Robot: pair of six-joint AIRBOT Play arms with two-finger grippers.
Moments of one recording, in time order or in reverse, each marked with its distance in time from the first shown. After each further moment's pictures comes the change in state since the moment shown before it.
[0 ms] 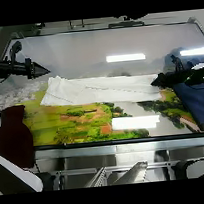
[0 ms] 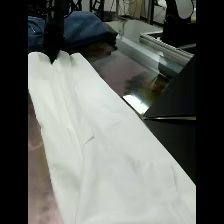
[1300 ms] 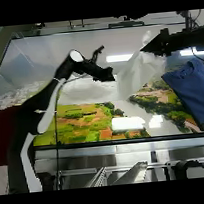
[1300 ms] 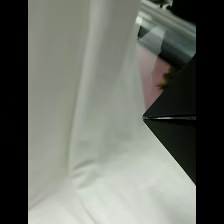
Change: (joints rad) left arm -0.627 -0.065 0.092 0.175 0.318 -0.235; right arm 0.214 0.264 0.327 0.185 0.262 0.285
